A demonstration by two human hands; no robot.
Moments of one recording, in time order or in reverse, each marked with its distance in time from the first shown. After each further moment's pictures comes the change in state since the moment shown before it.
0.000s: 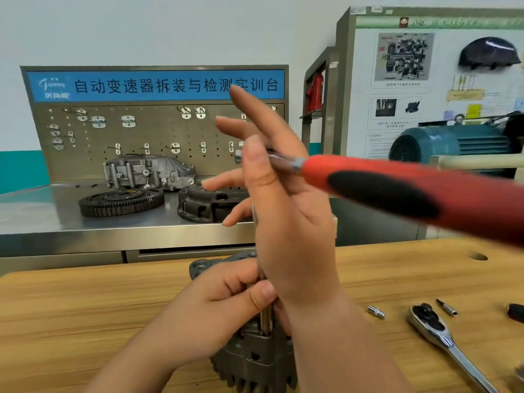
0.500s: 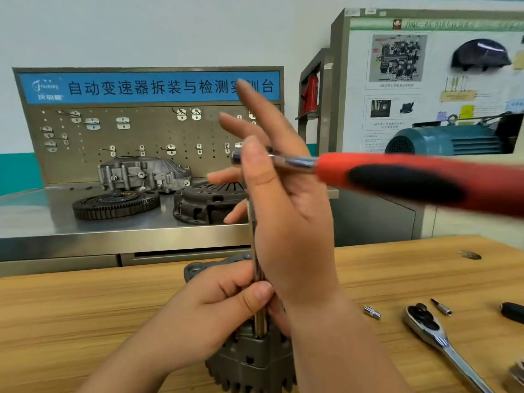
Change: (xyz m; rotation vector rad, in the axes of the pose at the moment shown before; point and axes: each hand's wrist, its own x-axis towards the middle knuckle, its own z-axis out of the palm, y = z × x) left_hand 0.000 0.002 0.001 0.024 0.000 -0.045; right_hand -0.003 -0.003 -0.005 -0.002 0.024 0.022
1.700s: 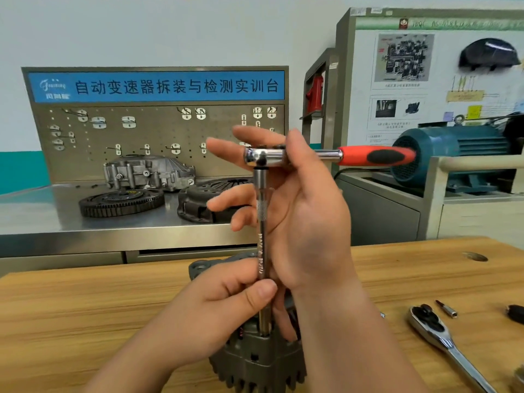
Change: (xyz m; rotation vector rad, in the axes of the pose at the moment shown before) left_hand -0.001 -0.002 -0.002 -0.060 -0.017 0.008; right_hand 0.008 0.004 -0.006 0.503 -0.065 0.375
